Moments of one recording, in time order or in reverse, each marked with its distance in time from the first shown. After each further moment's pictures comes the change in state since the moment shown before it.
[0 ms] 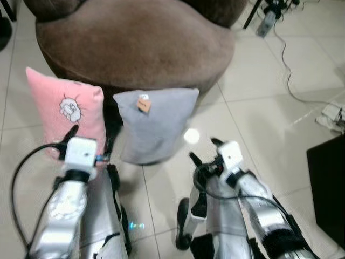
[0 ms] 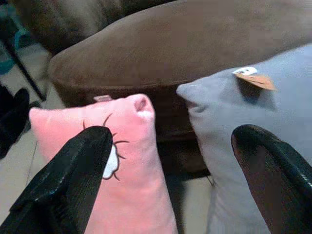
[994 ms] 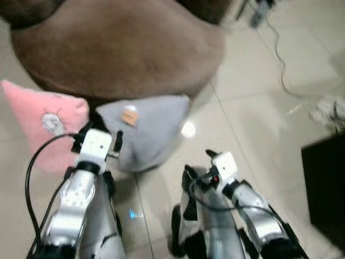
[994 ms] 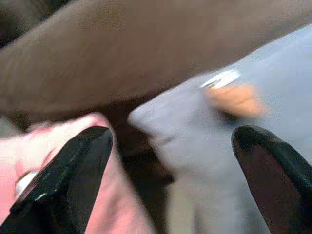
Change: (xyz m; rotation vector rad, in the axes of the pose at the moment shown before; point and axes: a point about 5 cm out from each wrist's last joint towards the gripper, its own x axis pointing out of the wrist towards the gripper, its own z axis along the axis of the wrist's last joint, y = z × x) left arm 0.018 -0.010 -0.011 0.068 0.107 -0.068; right arm 0.009 0.032 -0.002 0.031 0.005 0.099
